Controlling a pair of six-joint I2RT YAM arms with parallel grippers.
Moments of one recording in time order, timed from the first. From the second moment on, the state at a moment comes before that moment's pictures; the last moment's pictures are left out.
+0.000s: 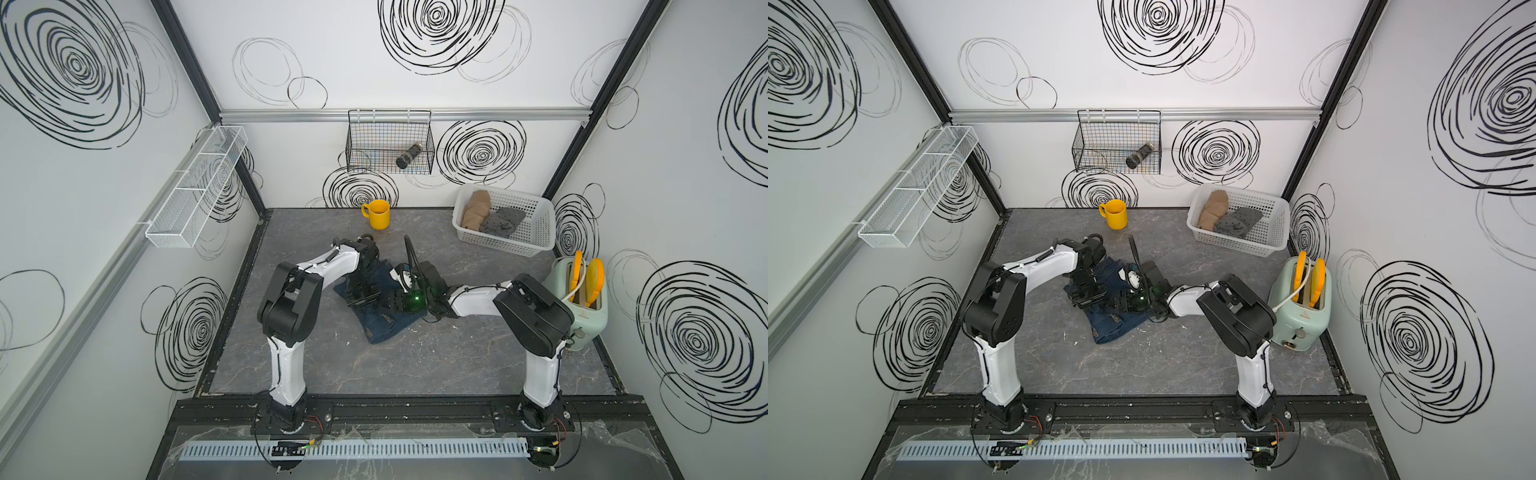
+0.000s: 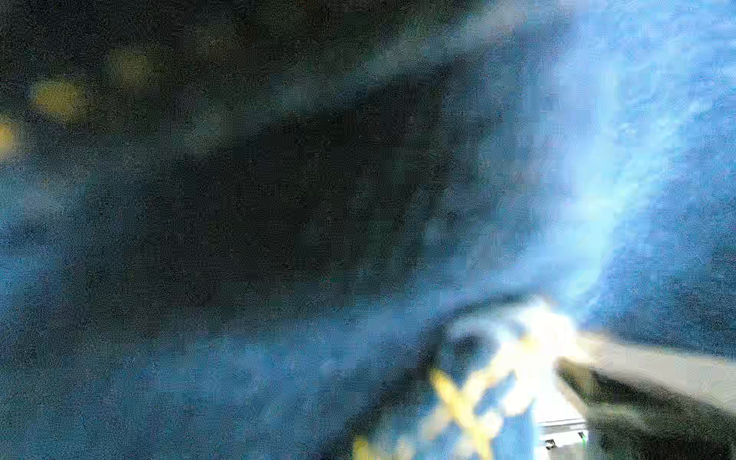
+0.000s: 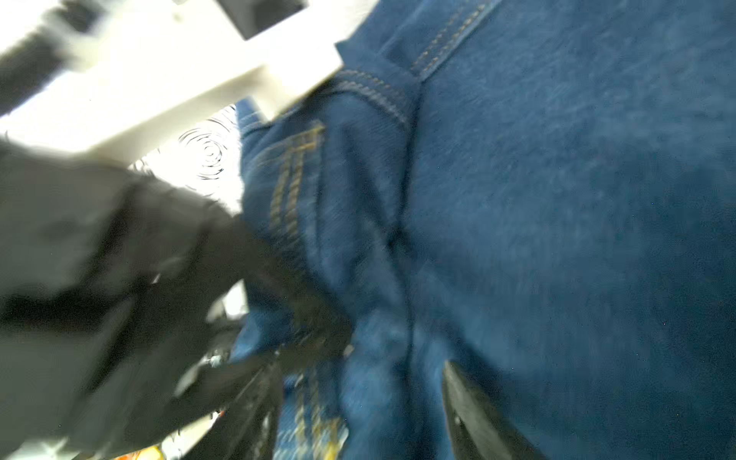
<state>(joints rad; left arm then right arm) -0.40 1.98 1.40 -1.09 0.31 -0.74 0.75 1.89 0.95 0.27 -0.59 0.67</state>
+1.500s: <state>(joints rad) -0.42 2.02 1.47 -1.04 0.31 -0.72 1.18 1.85 0.91 0.23 0.42 0.21</state>
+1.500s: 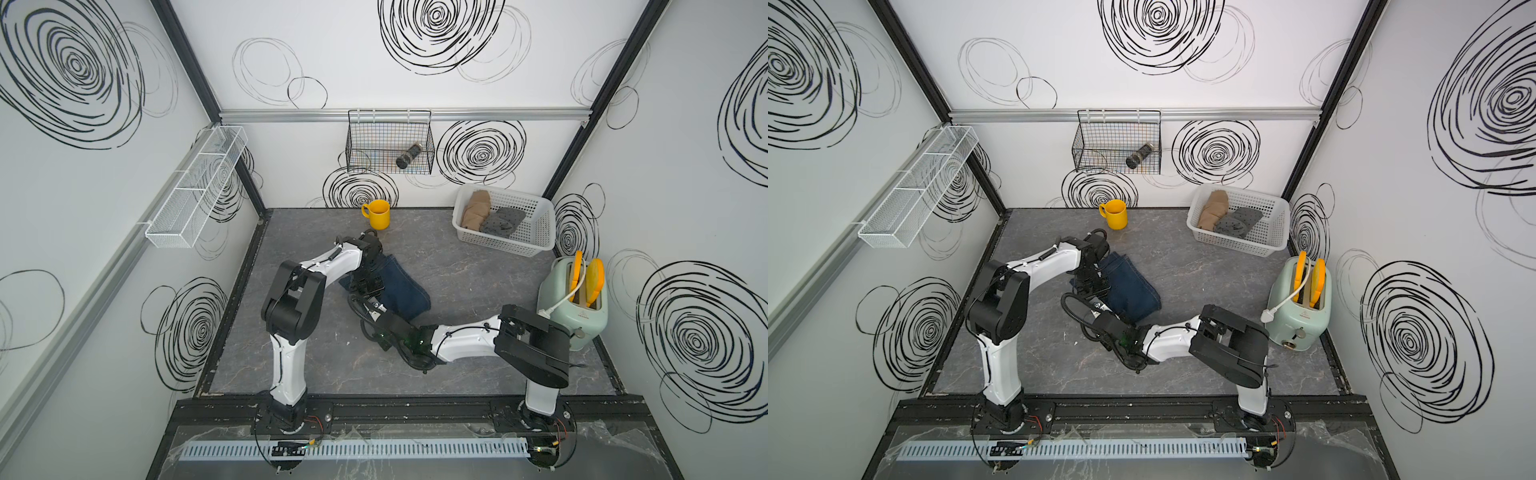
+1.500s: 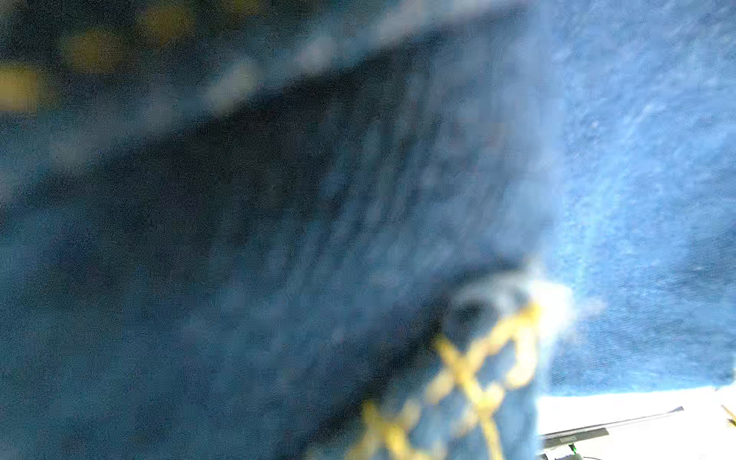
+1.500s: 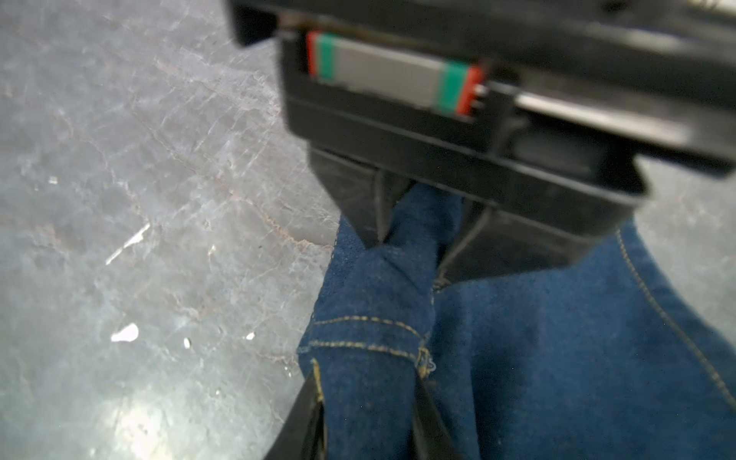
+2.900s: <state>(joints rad) -0.46 1.45 0.63 -0.11 0.38 -0.89 0.66 2.12 0.36 1.56 -0.80 1.48</state>
